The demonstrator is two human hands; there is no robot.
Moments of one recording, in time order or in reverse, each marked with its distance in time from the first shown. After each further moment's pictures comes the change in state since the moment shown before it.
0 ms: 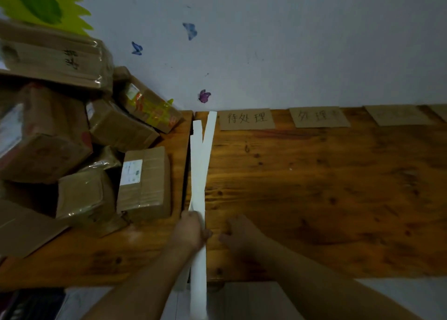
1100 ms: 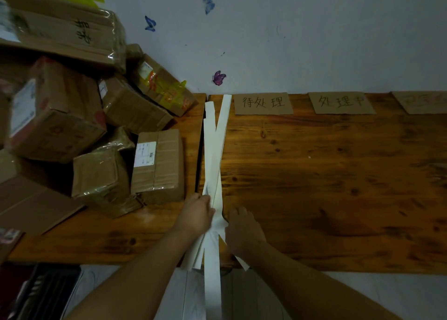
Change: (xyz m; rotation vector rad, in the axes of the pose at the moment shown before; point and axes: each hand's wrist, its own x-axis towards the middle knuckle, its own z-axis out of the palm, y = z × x) left_hand 0.018 -0.037 0.009 -0.052 0.189 0.223; right_hand 0.011 -0.025 0.051 -0.061 0.280 -0.052
